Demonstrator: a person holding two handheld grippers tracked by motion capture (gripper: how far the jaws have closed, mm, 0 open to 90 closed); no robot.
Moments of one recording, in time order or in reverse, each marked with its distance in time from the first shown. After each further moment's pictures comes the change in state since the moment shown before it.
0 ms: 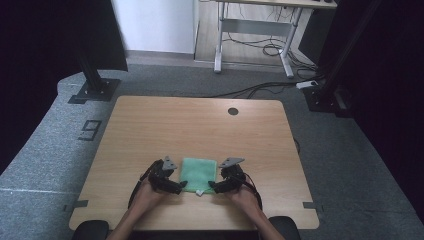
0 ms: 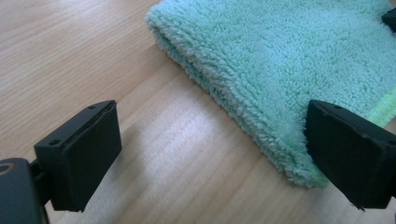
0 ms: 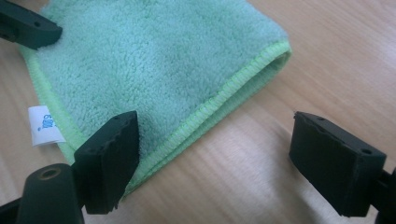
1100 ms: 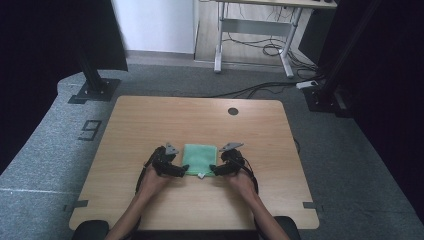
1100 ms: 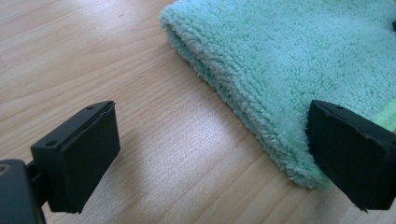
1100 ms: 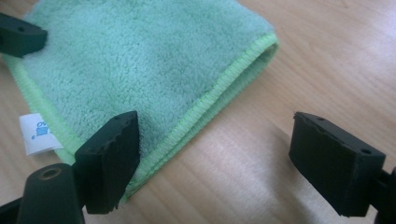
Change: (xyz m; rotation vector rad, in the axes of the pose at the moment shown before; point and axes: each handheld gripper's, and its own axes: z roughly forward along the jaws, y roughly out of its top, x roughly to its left) left arm 0.032 0.027 0.028 -0.040 0.077 -0.047; right arm -0.040 0.029 0.024 -0.009 -0.069 0.040
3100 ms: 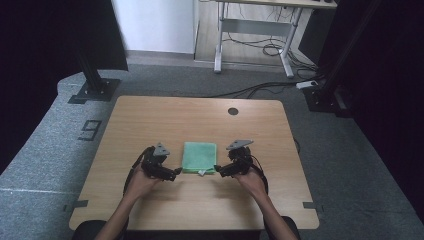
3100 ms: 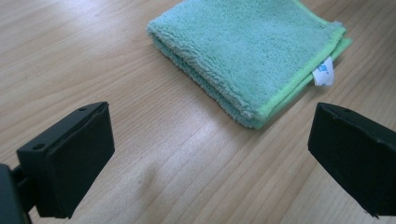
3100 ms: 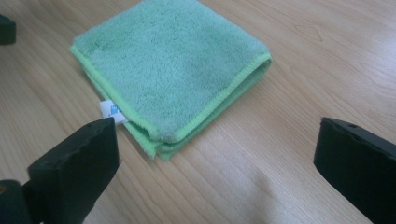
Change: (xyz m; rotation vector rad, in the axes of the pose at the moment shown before) left arm 0.003 -0.001 -0.055 -0.019 -0.067 0.035; right arm -0.003 0.008 -0.047 -0.042 0.055 -0.031
